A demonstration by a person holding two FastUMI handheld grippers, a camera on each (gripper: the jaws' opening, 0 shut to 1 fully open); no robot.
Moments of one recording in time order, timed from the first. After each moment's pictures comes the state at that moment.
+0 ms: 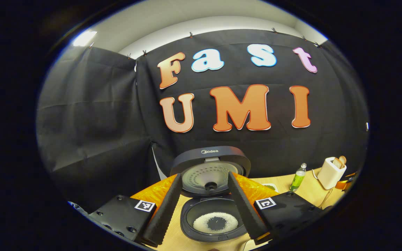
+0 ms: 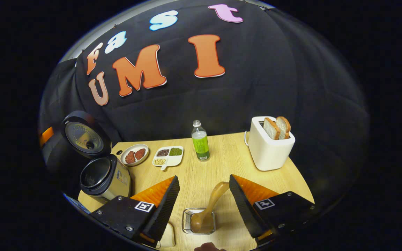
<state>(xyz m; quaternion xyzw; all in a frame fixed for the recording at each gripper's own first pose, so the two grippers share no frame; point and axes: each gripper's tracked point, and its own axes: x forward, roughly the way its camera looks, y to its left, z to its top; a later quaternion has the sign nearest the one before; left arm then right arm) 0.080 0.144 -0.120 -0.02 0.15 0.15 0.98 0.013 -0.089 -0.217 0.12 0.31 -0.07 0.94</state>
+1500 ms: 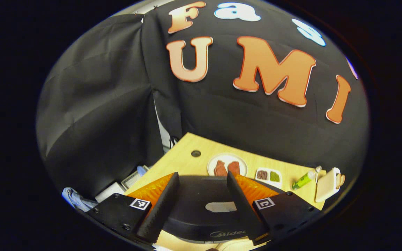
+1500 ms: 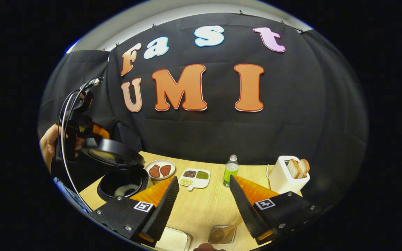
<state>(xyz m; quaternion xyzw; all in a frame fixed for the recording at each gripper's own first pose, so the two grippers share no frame) 0.144 0.151 -0.228 -0.12 0.42 0.17 0.88 0.052 -0.002 -0.140 0.07 0.23 0.02 0.97</state>
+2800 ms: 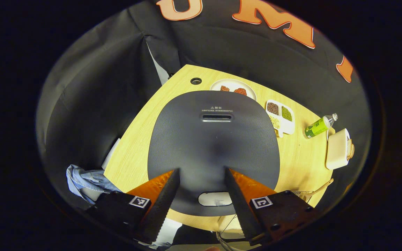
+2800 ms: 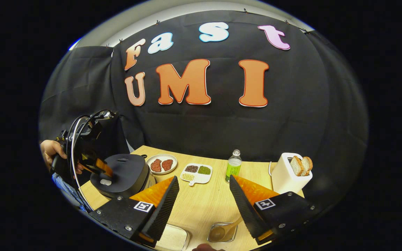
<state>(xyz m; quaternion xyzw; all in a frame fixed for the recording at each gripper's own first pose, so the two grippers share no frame) 0.051 0.106 -0.321 -0.12 0.60 0.16 0.77 0.050 0.004 -0.154 0.06 0.25 0.04 0.97</state>
